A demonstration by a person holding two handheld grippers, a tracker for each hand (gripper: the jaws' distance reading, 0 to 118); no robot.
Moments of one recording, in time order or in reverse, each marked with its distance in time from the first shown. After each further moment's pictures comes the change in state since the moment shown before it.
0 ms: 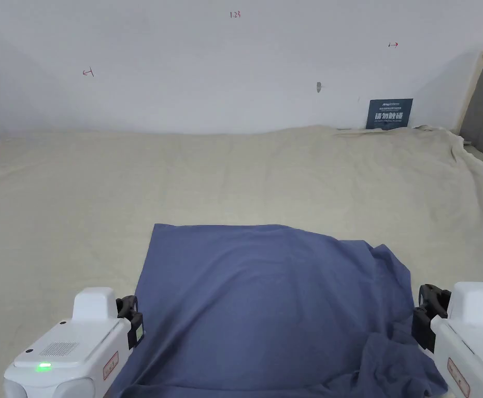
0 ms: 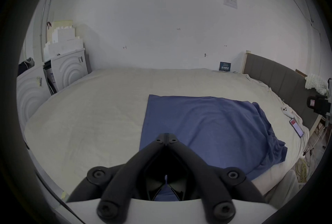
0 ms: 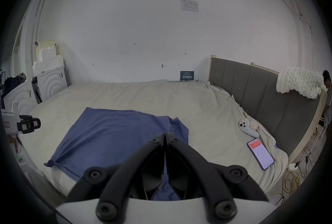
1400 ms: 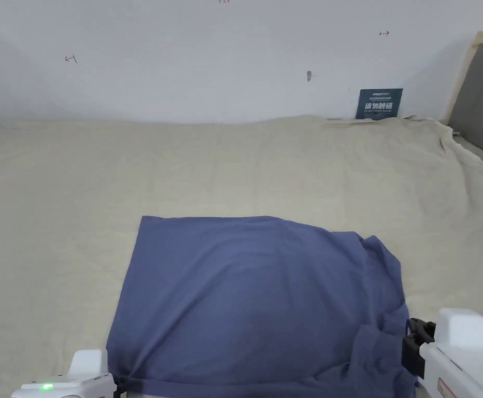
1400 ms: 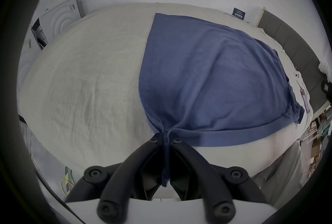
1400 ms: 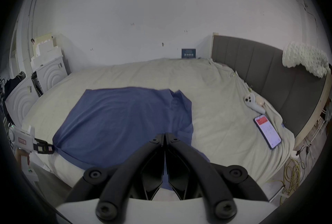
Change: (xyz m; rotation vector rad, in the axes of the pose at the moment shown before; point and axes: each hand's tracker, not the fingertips) left arm -0.037 -0.085 -0.064 -0.508 0.010 0.028; right arm 0.015 -0.044 -0.021 -0.216 0.018 -0.044
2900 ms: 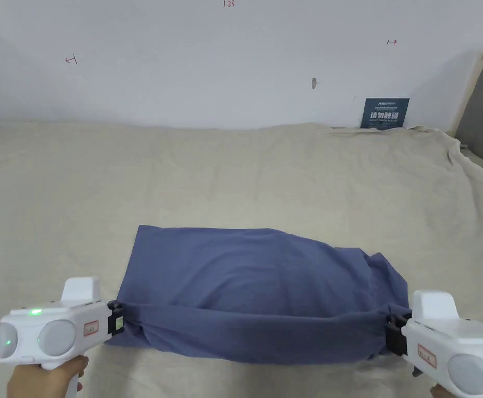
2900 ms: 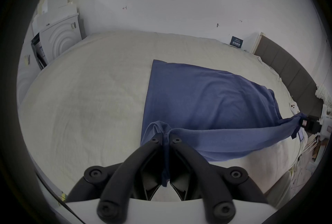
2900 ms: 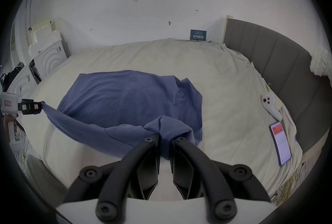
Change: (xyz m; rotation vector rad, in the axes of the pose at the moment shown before) left arm 0.001 0.130 0.002 0.187 -0.020 0.017; right arm 0.000 0.055 -0.107 -0.139 0.050 0.072
